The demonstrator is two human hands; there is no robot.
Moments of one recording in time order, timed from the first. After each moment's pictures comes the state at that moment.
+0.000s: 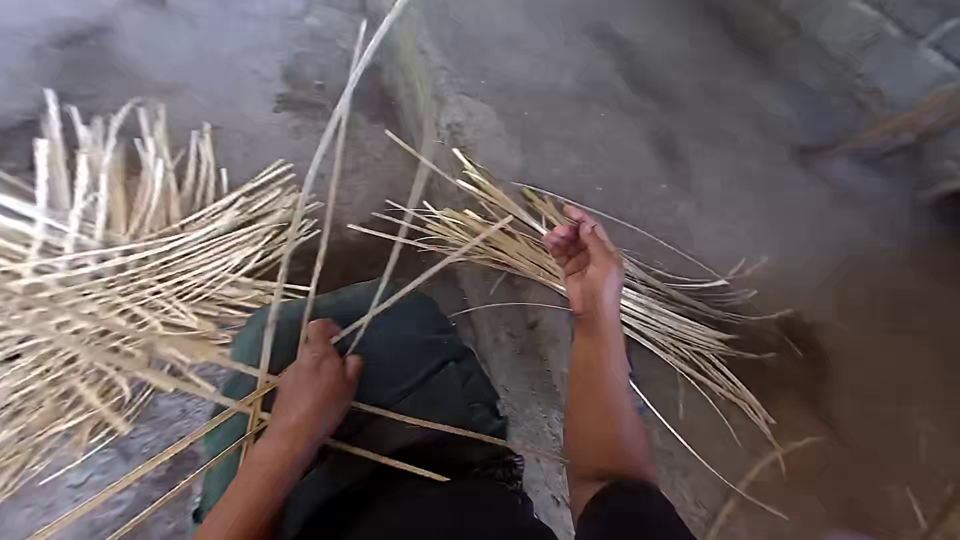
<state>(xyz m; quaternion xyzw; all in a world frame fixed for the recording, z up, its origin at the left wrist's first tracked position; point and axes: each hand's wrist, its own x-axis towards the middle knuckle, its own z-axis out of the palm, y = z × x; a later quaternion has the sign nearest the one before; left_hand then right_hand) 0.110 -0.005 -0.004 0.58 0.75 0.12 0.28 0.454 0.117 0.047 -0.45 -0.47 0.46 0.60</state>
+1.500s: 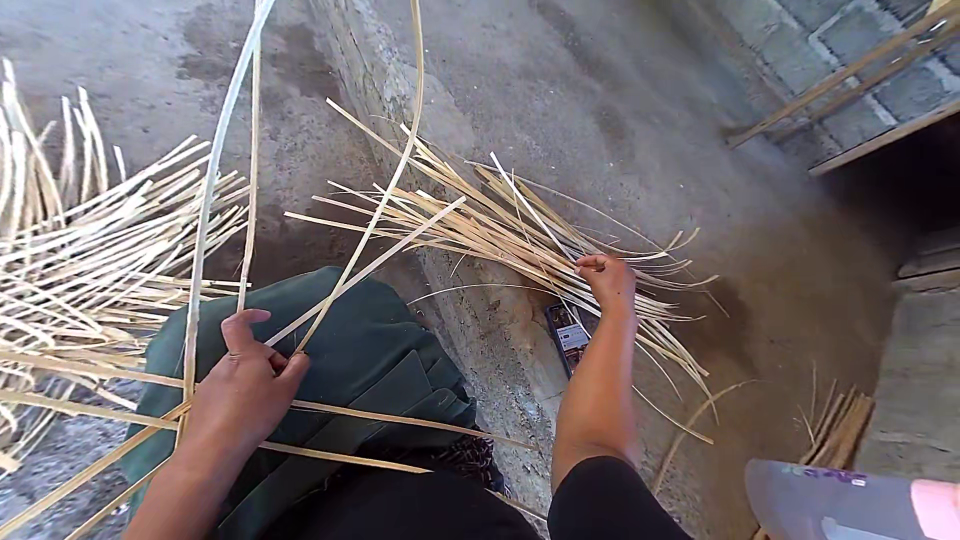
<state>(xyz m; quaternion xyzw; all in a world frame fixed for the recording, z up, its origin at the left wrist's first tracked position) 0.095 -0.009 -0.013 0.58 0.74 0.17 0.30 0.614 0.083 0.012 -0.84 -0.50 0.11 0.17</state>
